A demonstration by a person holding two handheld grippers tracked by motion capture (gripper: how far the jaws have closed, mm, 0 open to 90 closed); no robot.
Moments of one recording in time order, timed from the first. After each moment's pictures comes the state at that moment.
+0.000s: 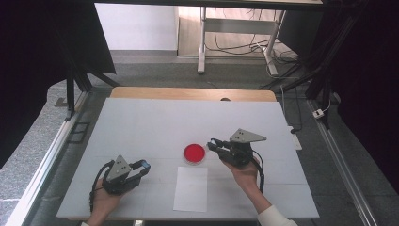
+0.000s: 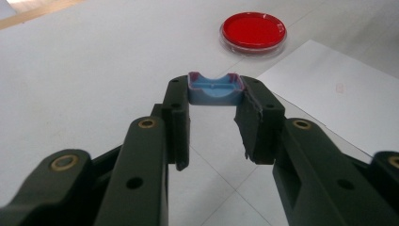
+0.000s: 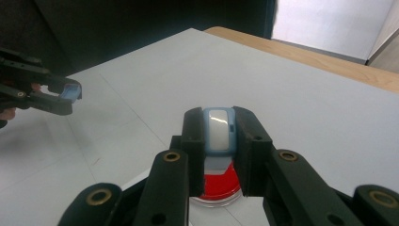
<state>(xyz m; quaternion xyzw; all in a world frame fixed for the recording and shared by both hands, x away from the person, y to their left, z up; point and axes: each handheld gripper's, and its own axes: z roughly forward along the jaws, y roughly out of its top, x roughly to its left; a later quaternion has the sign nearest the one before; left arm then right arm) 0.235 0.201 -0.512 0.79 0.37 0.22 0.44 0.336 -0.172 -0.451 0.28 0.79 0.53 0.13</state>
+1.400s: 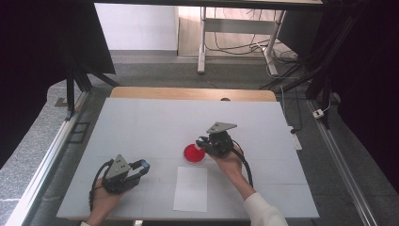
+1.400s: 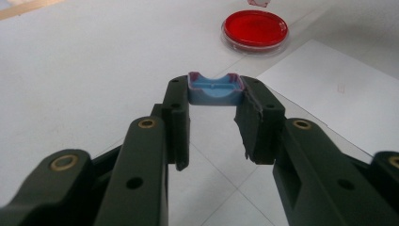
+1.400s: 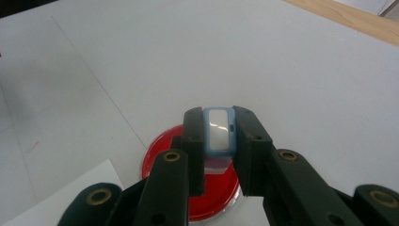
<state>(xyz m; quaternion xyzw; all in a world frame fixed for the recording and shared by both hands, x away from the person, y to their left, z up) 0.238 0.204 -0.513 0.79 0.38 0.21 0.44 0.383 -0.122 -0.481 0.28 0.85 0.43 0.13</state>
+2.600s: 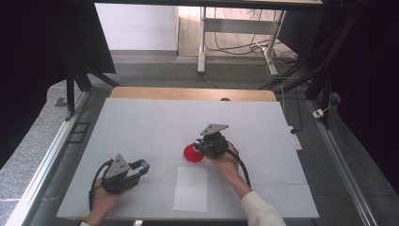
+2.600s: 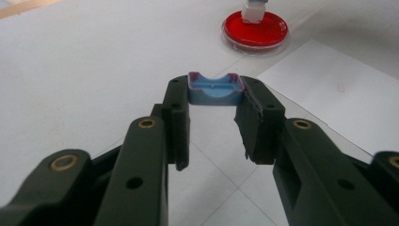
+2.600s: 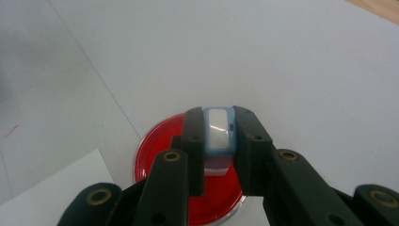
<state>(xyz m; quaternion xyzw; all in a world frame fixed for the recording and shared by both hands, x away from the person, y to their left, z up) 0.239 0.205 -0.513 0.79 0.38 0.21 0.44 0.387 -0.109 -0.494 0.26 0.87 0.39 0.14</state>
